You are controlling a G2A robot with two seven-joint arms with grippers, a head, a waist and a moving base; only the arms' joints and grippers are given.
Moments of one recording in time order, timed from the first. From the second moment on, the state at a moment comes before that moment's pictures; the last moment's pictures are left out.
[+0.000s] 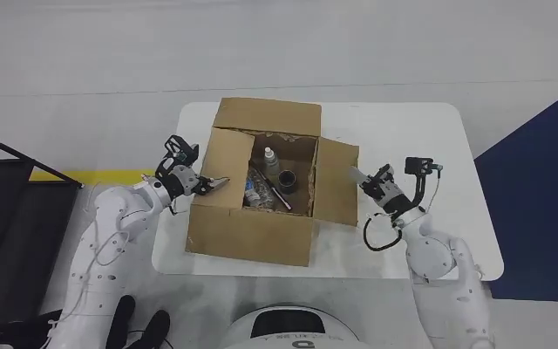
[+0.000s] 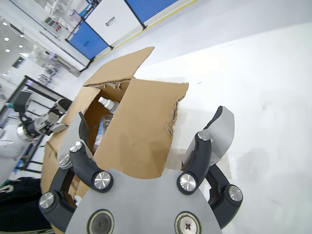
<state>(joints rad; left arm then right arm) 1.40 -1.13 -1.48 -1.56 1.23 -0.75 -0.25 -1.72 -1.33 1.63 -1.84 -0.60 -0.28 0.44</state>
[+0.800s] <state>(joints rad) 1.42 -1.11 -1.47 -1.63 1.20 -0.81 -0.25 -1.59 -1.29 1.60 -1.72 -0.05 -0.63 0.80</state>
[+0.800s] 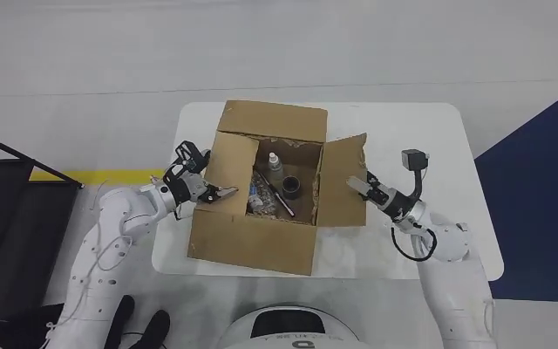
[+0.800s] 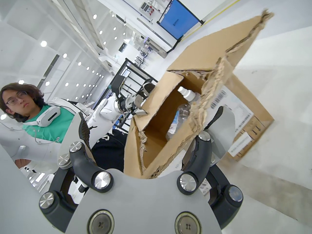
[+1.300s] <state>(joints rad) 1.36 -1.07 -1.72 -1.55 0.83 -0.81 -0.41 -1.31 -1.30 1.31 -1.70 -0.17 -0.24 0.81</state>
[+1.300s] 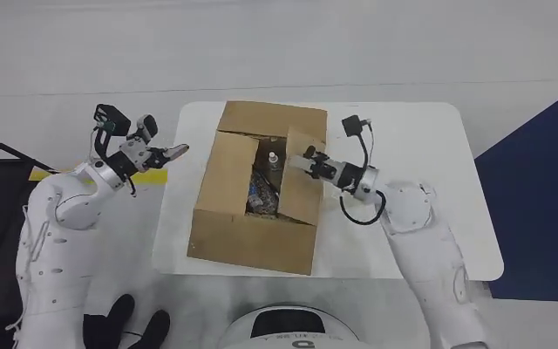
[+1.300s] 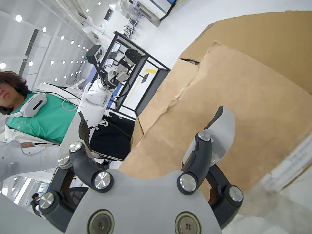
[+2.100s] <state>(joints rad) 1.32 -1.05 -1.77 -1.45 0.78 -0.84 -0.46 -1.55 -1.28 1.41 -1.82 -0.49 -0.14 0.36</state>
